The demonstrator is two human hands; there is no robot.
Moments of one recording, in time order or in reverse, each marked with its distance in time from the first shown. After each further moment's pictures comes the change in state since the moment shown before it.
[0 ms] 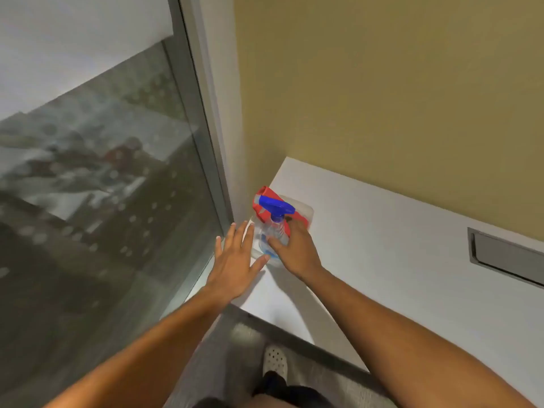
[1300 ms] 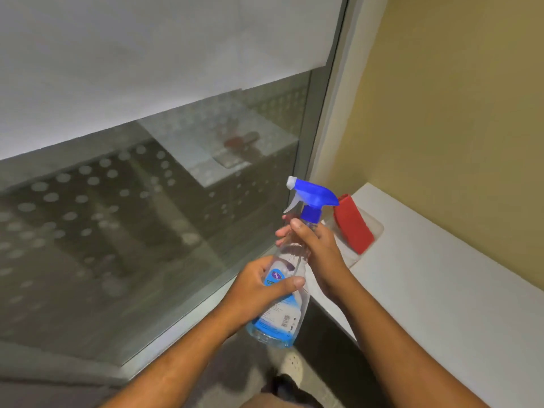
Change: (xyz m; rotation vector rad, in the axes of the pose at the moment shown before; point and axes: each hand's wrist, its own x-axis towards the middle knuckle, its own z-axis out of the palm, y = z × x) left_hand -0.257 0.013 -0.084 -1.178 0.161 -0.269; right_hand -0.179 -0.182 0.003 0.690 -0.459 -0.087
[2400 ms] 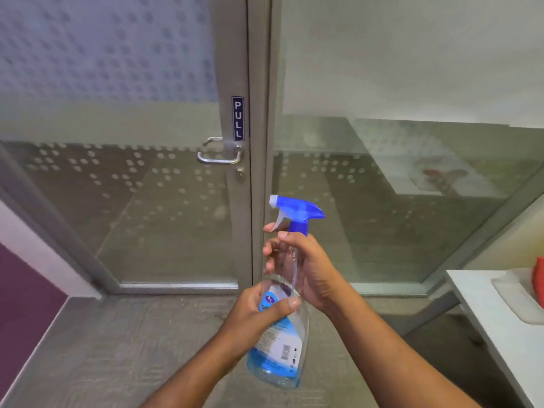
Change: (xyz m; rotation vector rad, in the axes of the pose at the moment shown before) left_hand -0.536 -0.100 -0.056 -0.328 0.727 0.020; right_hand -0.383 0.021 0.341 0.225 -0.981 0.359
